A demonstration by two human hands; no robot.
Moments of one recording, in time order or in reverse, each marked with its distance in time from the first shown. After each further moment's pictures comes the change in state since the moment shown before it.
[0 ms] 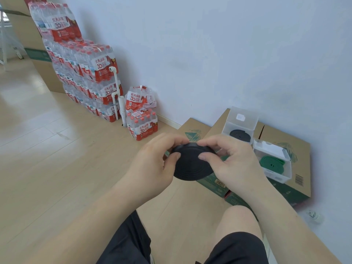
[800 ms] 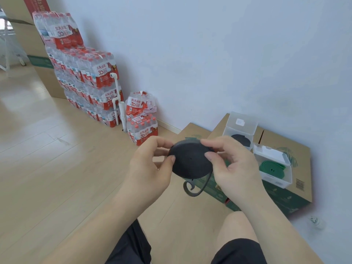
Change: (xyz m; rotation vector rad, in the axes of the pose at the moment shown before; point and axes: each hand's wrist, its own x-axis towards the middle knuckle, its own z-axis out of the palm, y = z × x) left_hand -0.006 -0.001 0.005 -0.229 0.165 -0.208; right_hand -0.003 0.003 0.010 0.095 0.162 -0.074
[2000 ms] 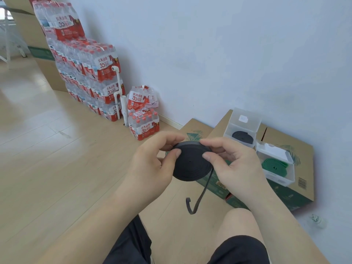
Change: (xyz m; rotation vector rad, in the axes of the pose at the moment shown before) left_hand 0.000 0.005 -0.003 0.055 -0.014 0.141; right_hand 0.002 0.005 0.000 0.034 -0.115 0.100
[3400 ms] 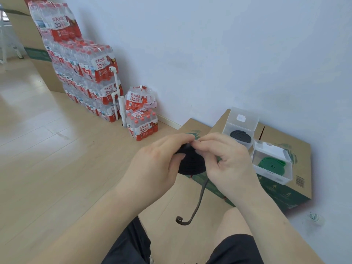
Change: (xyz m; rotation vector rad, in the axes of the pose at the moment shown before) left_hand 0.007 0.003 0.001 0.290 -0.106 0.264; right_hand 0.007 0.006 0.012 -0.237 0.127 -0.385
